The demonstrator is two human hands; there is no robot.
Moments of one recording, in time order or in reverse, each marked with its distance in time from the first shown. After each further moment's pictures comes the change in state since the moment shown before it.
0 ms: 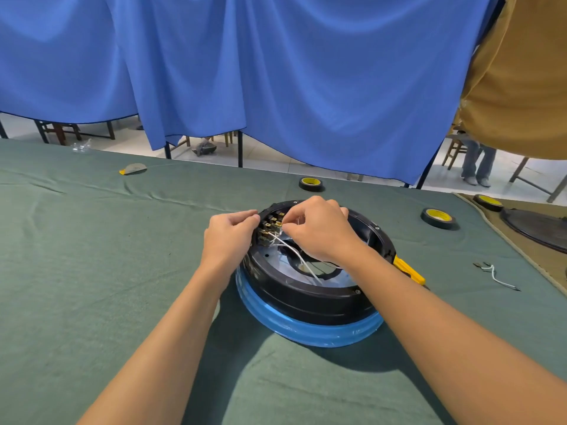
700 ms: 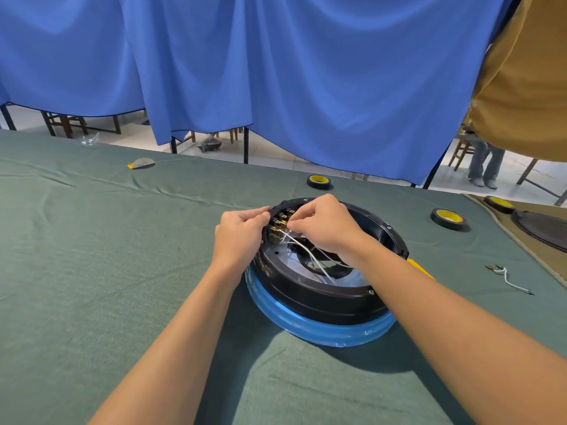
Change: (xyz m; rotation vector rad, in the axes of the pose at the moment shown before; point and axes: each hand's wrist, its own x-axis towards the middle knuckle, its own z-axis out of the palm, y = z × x) left_hand 0.000 -0.003 0.001 -0.070 0.013 -0.005; right_hand 0.010 0.001 0.008 0.324 -0.117 0.145
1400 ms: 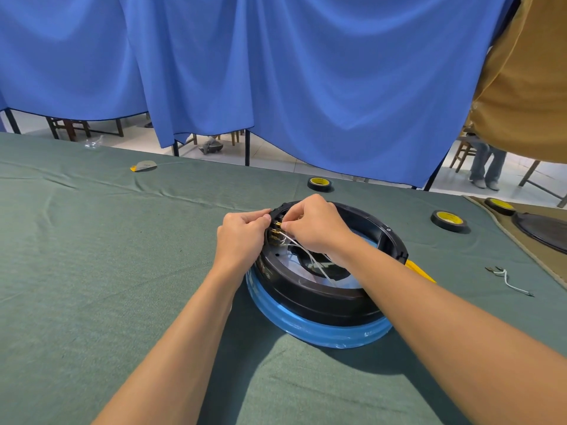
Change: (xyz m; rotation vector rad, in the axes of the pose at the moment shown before) left_hand -0.002 0.003 0.002 0.071 0.023 0.007; right_hand 0.003 -0.011 0.010 -0.099 0.029 0.000
